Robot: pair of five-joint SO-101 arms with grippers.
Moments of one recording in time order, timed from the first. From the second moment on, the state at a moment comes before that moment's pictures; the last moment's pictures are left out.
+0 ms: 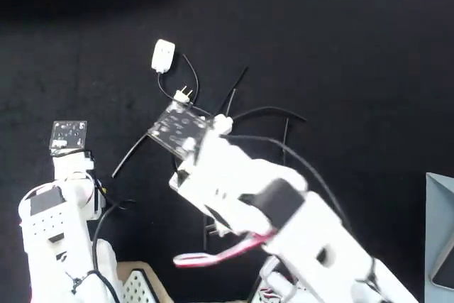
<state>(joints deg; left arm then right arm) -28.5 -55.5 77.2 56.1 -22.9 -45.9 -52.1 40.7 71.3 9.2</state>
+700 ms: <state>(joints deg) -5.5 -55.4 59.3 76.2 -18.9 -13.4 -59.0 48.7 74.4 -4.2</state>
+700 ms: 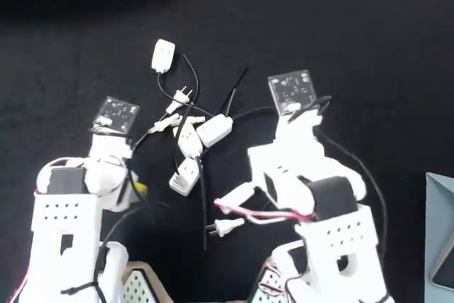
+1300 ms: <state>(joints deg) 14.4 -54.0 72.3 53.4 -7.9 -7.4 -59.0 60.6 59.0 -4.2</state>
